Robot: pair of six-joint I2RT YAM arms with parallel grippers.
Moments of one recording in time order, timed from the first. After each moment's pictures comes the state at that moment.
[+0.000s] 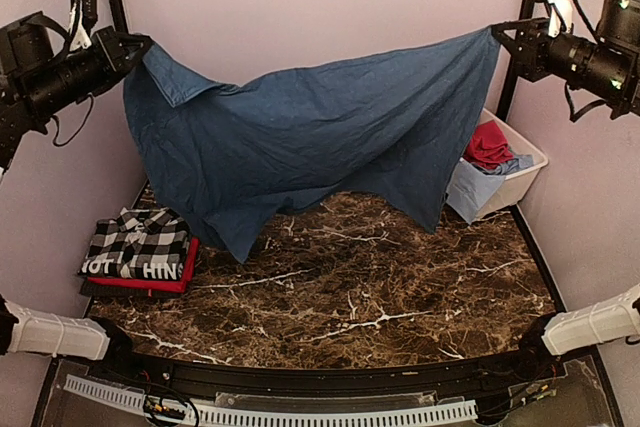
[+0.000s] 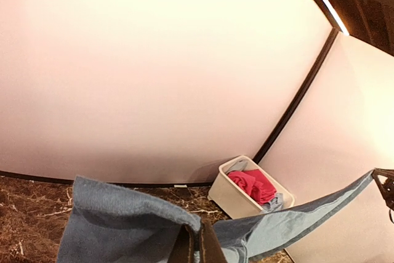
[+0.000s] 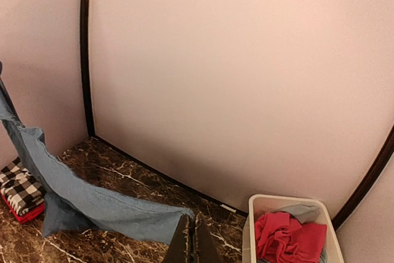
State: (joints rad) left arm -0.43 1.10 1.69 -0.60 0.02 -0.46; right arm 0.61 1.16 1.88 -0.77 0.13 -0.14
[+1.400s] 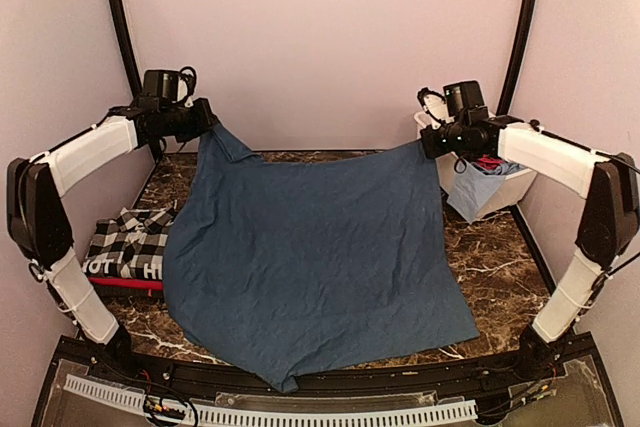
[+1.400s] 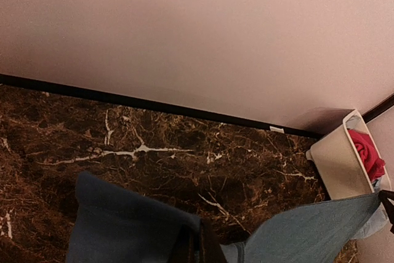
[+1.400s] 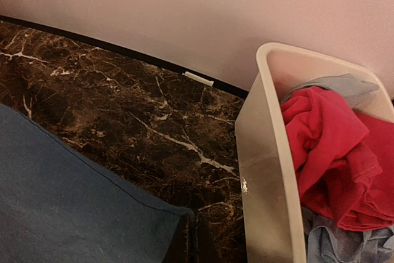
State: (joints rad) left arm -0.24 1.65 1.51 -0.31 0.11 -0.48; right arm 0.38 1.65 1.43 -0.35 0.14 -0.13
